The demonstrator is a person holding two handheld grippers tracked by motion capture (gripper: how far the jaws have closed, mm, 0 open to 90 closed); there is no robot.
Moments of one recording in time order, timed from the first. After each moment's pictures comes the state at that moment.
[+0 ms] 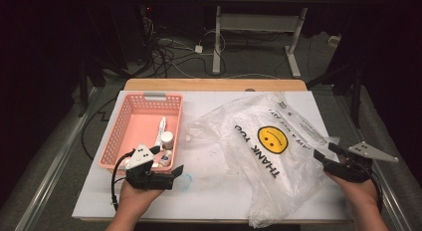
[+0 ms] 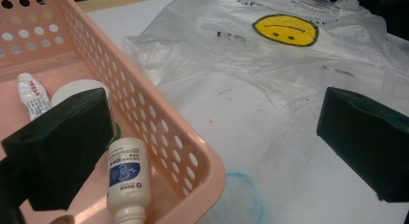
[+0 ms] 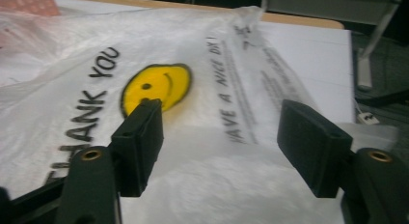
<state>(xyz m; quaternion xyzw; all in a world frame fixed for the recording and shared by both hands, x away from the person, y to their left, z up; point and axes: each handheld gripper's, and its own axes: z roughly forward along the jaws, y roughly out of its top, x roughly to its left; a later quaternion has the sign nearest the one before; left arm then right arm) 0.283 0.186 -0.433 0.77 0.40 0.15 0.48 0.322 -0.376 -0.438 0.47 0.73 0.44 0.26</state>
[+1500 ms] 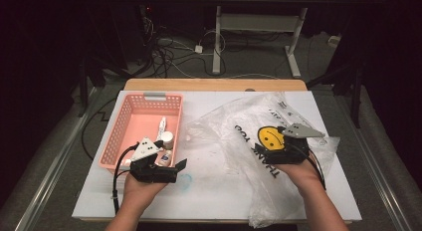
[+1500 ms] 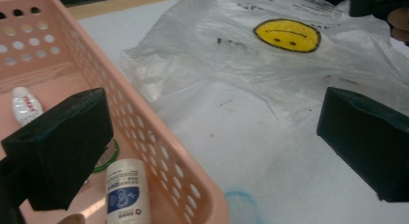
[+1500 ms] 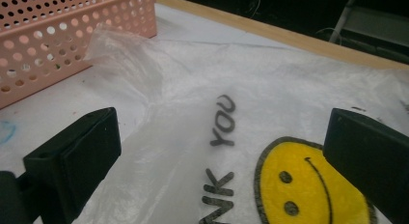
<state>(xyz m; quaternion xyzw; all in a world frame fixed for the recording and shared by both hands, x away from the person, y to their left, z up) 0.296 0.176 -0.425 0.78 0.39 0.14 0.48 0.362 -0.228 -0.421 0.37 0.78 0.45 0.21</state>
